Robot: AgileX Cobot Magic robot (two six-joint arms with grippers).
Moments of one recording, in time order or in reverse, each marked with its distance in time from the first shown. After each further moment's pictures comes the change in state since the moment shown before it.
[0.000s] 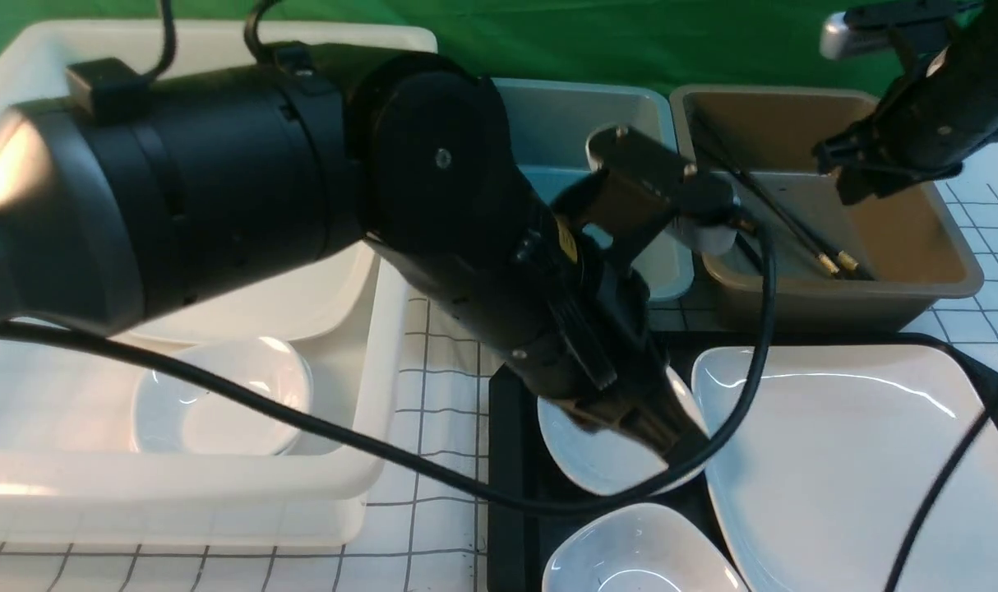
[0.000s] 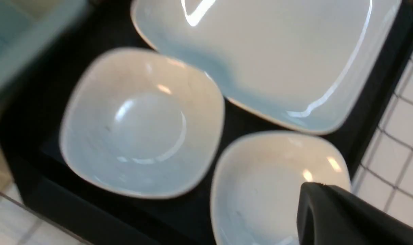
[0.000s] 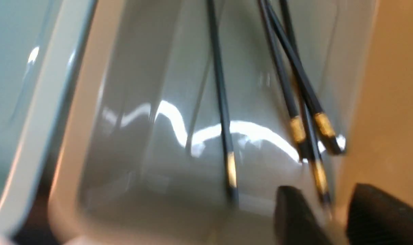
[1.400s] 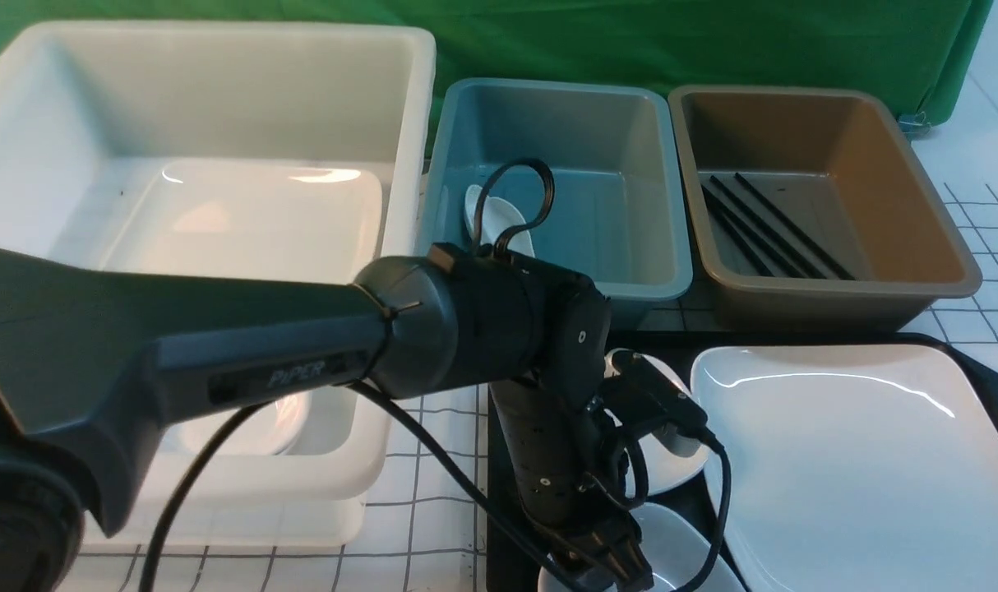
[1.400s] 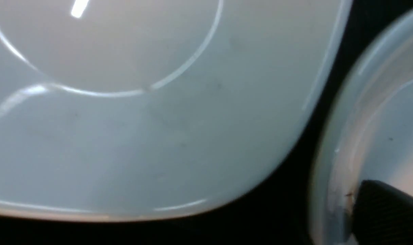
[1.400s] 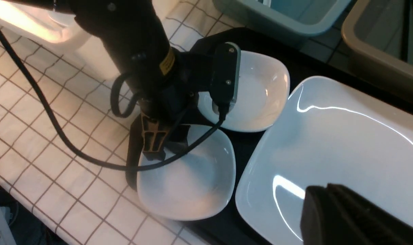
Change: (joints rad) right arm 0.000 -1.100 0.668 0.432 0.204 -0.311; left arm 0.000 0.375 -0.002 0.048 0.021 0.078
